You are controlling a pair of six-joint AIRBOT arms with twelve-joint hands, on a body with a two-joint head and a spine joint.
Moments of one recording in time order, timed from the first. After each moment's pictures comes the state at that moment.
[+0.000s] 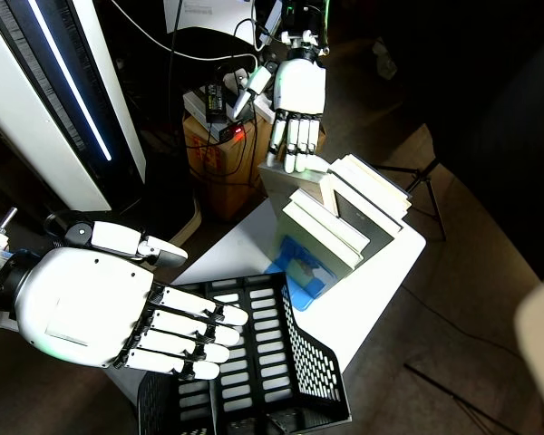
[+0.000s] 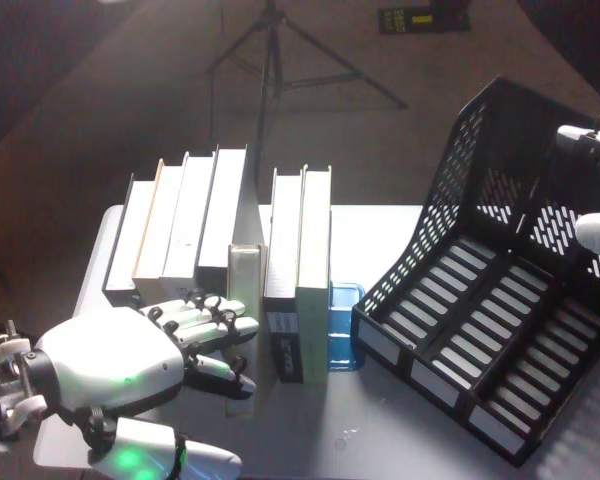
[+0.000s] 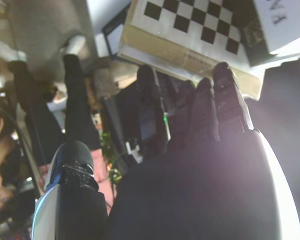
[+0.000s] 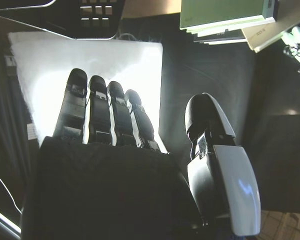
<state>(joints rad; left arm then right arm) 0.98 -1.04 1.12 0.31 -0.72 0.60 -0.84 -0.89 1.04 0.38 0.70 -0.71</state>
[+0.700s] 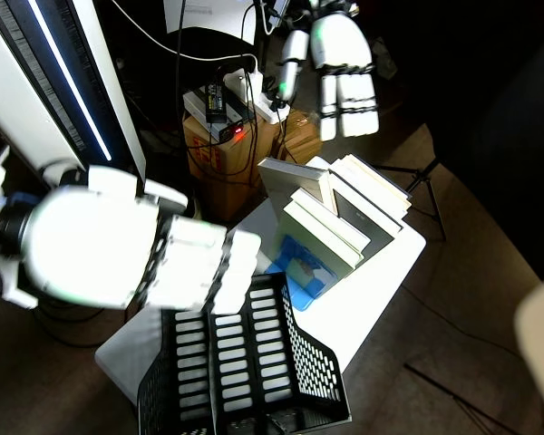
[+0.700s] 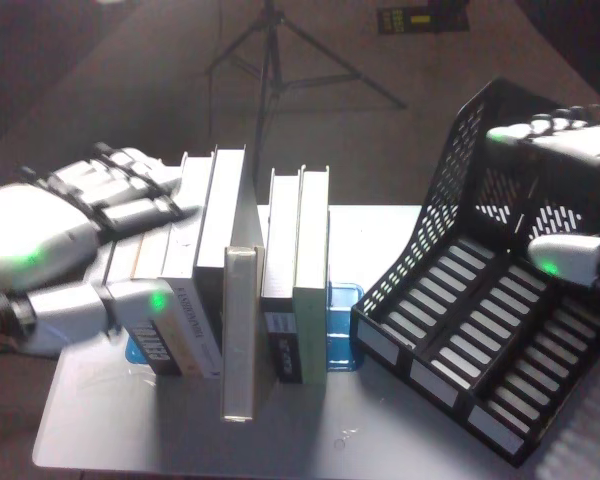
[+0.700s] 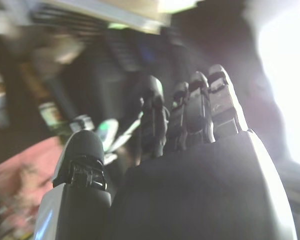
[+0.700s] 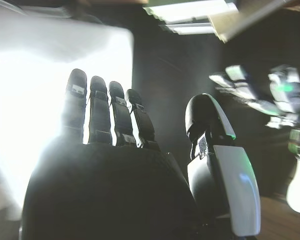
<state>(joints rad) 0.99 -0.90 1.12 -0.04 -1.00 0.76 -0.73 -0.84 0.93 0.08 0.66 -0.71</state>
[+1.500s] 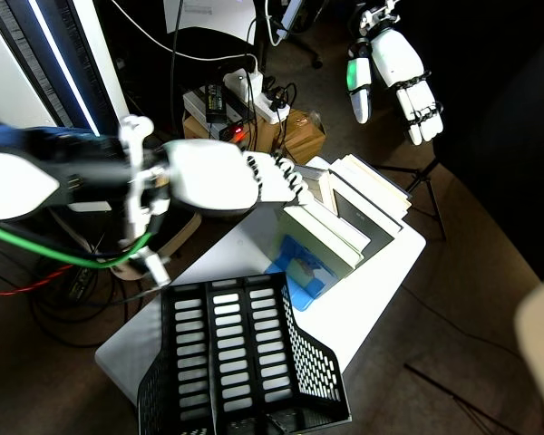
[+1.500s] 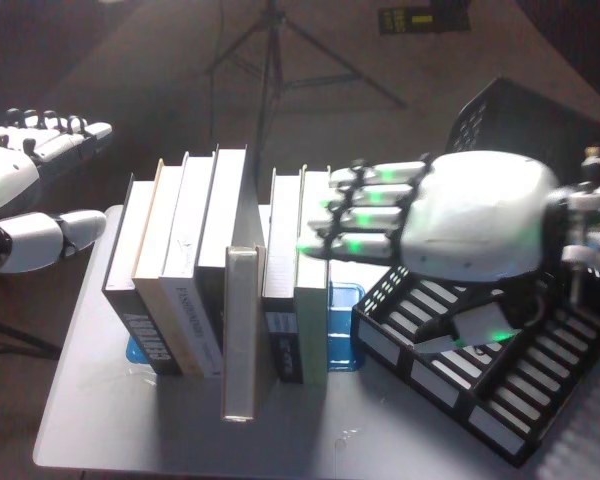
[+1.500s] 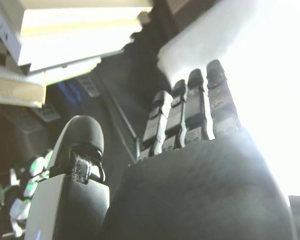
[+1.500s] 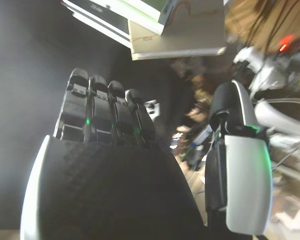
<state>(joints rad) 0.93 -0.98 1.31 -0.26 -0.81 0.77 -0.45 -1.16 1.12 -0.73 0.35 -0.71</state>
